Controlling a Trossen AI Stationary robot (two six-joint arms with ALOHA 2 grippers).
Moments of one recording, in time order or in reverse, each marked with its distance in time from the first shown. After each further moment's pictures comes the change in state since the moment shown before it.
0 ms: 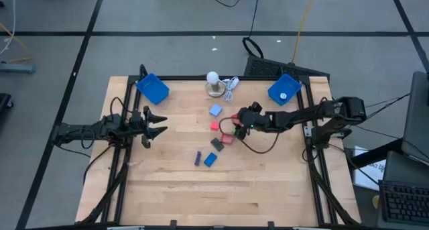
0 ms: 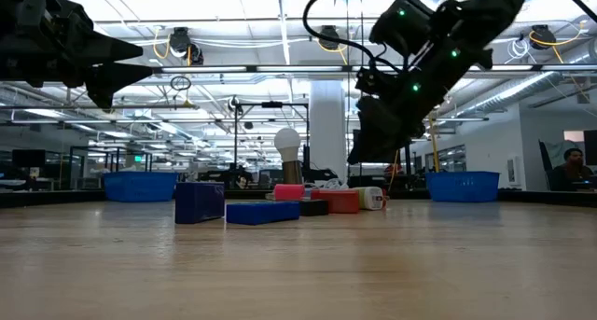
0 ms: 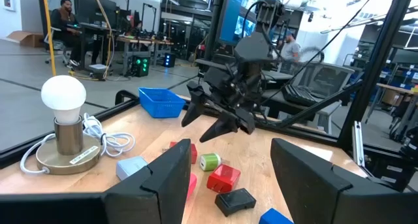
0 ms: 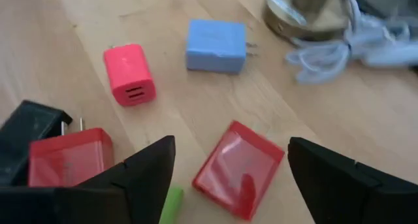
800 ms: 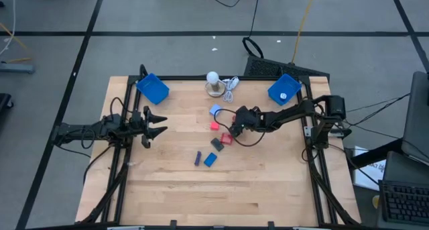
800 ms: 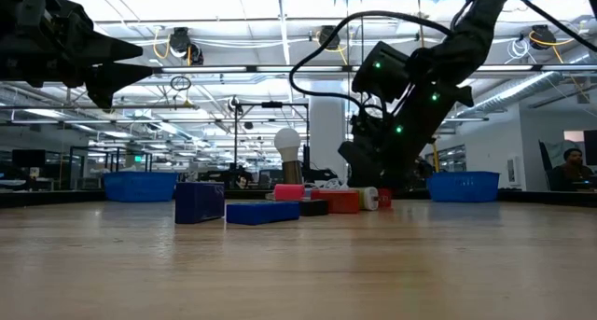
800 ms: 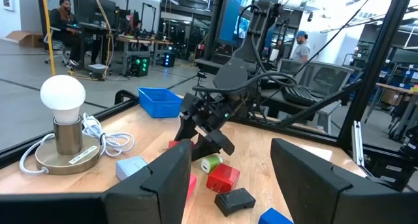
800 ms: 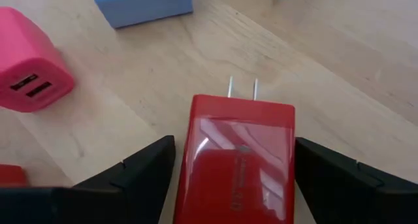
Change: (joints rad) left arm 0.000 0.000 0.000 0.000 0.002 0.000; right arm -0.064 0.229 0.026 0.050 0.002 0.264
